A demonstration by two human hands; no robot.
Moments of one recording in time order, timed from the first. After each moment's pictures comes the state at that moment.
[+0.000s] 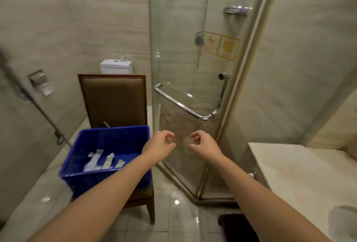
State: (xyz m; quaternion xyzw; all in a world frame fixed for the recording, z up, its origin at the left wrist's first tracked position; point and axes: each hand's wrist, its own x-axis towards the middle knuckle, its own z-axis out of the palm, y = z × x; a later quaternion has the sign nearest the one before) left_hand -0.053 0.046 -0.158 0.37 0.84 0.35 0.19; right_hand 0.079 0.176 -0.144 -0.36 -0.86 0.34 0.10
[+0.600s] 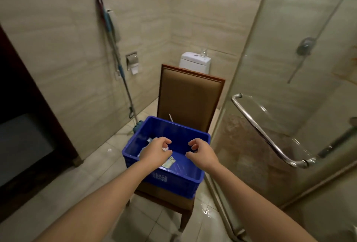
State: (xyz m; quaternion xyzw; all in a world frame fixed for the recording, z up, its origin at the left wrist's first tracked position) left_hand -0.199 -0.072 -0.208 0.12 0.92 0.36 0.13; right_hand -0.137 0.103 -0.187 -0.16 -0.91 0.38 -0.04
